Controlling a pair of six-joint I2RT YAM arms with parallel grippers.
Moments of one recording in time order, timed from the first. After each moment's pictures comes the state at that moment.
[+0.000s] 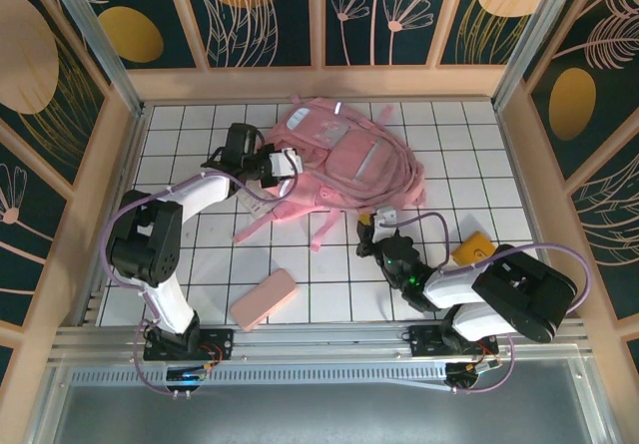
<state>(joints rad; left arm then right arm) -0.34 1.77 1.10 0.01 0.54 1.05 0.89 1.37 0.16 0.97 0.42 0.23</state>
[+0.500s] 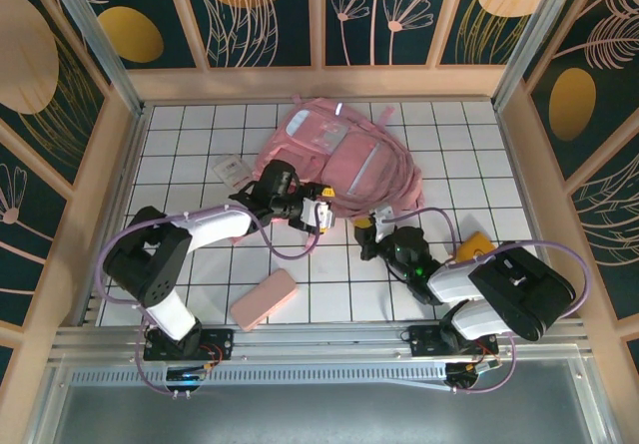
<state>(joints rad) -0.64 1.70 0.92 0.09 0.53 1.15 0.71 1.39 0.15 0.98 -0.04 0.19</state>
